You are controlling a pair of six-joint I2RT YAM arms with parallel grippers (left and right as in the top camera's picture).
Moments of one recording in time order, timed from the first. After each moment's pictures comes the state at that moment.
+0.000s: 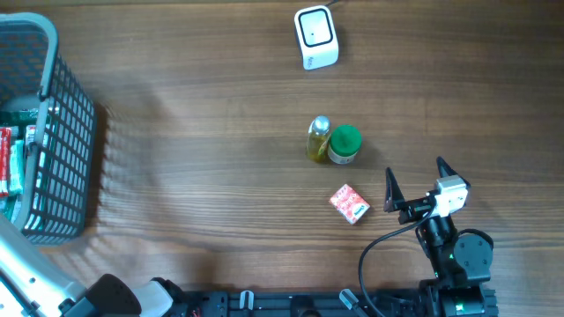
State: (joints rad) left arm 0.73 1.50 1.87 -0.96 -0.23 0.20; right arm 0.08 0.04 0.01 0.00 -0.13 0.00
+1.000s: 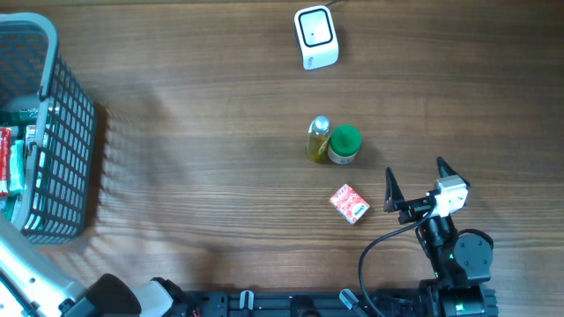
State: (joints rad) left arm 0.73 1.50 1.87 -0.95 0.22 0.10; right arm 0.08 0.04 0.01 0.00 -0.13 0.00
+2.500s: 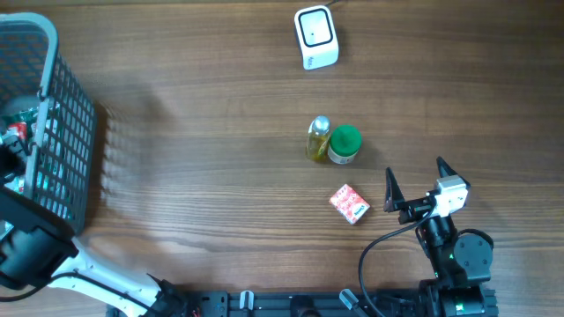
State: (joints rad) left arm 0.86 2.04 1.68 -1.02 0.05 0.34; right arm 0.08 0.04 0.01 0.00 -0.13 0.00
